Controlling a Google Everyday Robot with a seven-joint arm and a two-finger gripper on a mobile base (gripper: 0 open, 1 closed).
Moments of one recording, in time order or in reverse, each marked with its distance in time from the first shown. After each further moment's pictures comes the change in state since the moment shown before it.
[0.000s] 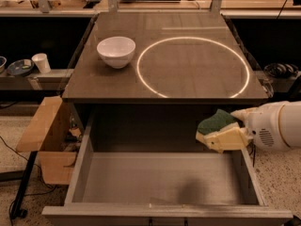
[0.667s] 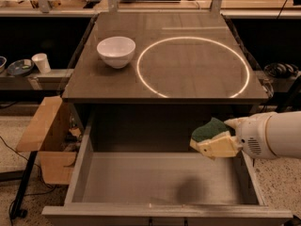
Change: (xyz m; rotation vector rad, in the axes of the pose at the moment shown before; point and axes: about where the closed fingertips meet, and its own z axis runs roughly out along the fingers) arm 0.020 0.006 0.024 -0.004 0.013 0.032
